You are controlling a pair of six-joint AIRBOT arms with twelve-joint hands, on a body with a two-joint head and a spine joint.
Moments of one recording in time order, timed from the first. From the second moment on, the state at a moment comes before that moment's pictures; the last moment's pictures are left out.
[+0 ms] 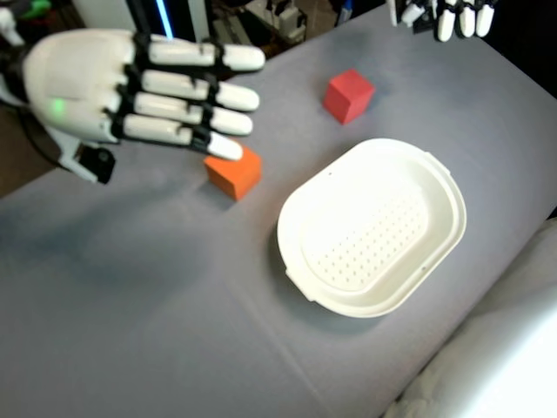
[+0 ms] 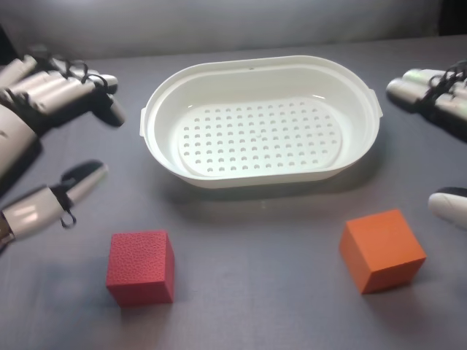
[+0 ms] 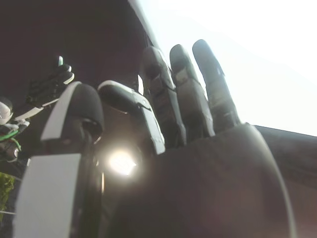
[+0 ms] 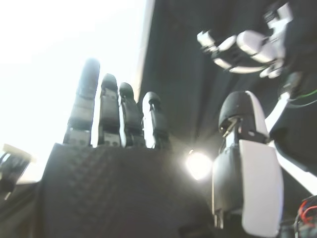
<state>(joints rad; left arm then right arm) 1.01 -0.85 0.98 -0.11 -1.38 0.79 -0.99 -0.78 0.89 0.02 1.19 -0.81</state>
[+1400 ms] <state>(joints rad) 0.94 -0.96 1.06 0.13 -0.83 0.70 -0.88 -0.98 1.03 -0.07 0.66 -0.86</state>
